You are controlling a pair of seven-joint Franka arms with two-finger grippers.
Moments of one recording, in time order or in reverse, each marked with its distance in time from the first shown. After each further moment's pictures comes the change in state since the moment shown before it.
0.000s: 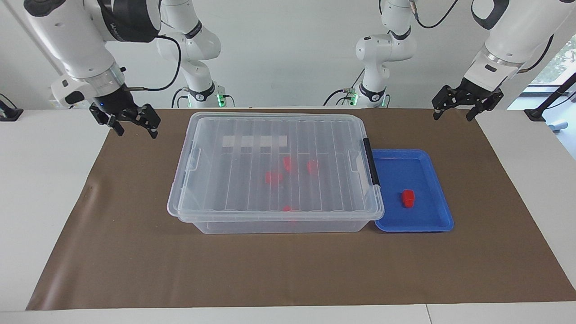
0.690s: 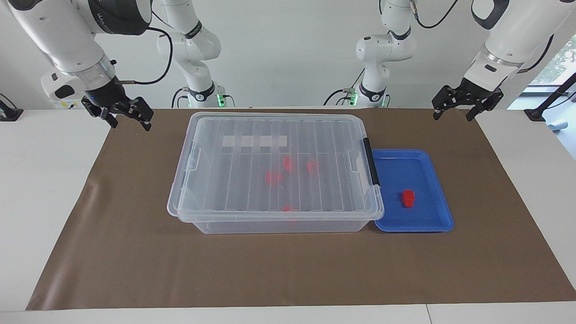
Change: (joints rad) left arm 0.000 0.000 0.000 0.000 0.000 0.000 0.000; right arm -0.076 0.008 -0.003 0.107 -0.002 -0.177 -0.069
